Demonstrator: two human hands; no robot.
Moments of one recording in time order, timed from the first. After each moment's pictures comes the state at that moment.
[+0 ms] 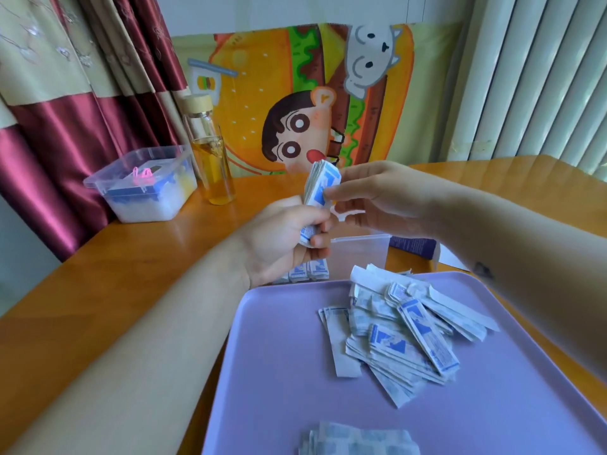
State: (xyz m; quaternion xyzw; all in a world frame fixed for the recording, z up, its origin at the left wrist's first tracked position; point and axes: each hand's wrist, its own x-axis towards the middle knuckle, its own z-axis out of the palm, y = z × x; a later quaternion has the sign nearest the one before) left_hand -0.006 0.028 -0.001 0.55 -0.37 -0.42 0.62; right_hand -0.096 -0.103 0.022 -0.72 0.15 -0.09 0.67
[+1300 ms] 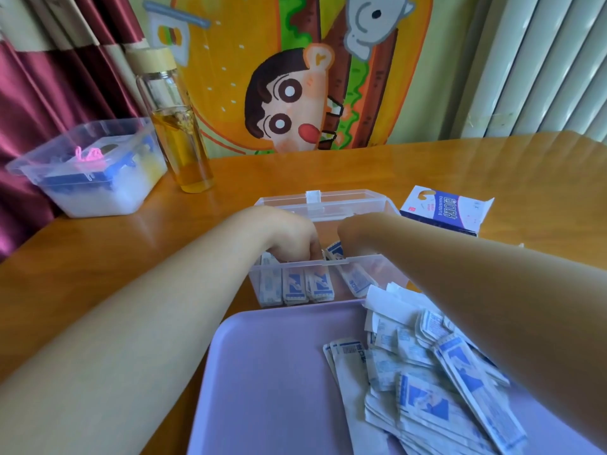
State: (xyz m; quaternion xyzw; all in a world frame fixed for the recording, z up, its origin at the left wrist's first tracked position) left_hand 0.082 -0.068 -0.039 0.78 -0.56 -0.23 -0.15; right_hand -0.001 -0.144 -0.051 -0.93 0.31 0.21 0.08
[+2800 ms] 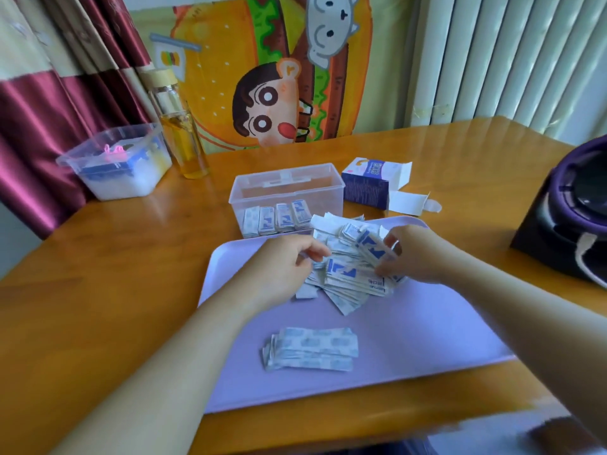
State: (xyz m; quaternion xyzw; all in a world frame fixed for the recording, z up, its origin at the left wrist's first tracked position) left_hand -0.079 0.065 -0.074 0.76 -0.53 -0.19 0.33; right_hand -0.226 -0.091 -0.078 -0.90 0.38 -0.03 0.21
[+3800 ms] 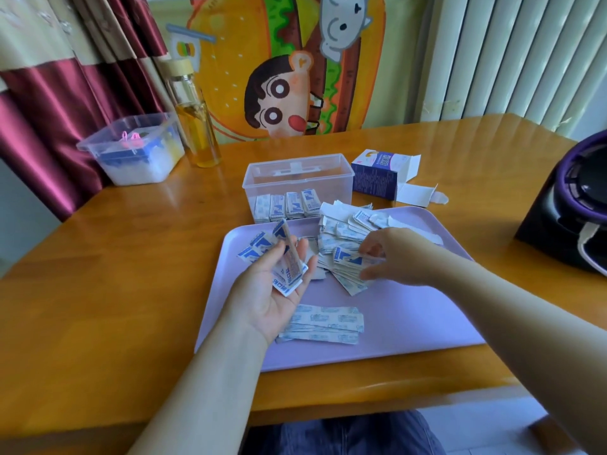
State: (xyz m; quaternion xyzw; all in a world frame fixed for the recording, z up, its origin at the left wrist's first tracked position) left_hand -0.114 0.102 -0.083 0.35 0.02 -0.44 0.82; right_hand -0.218 -0.061 -0.085 -0.94 0.30 0.00 0.16
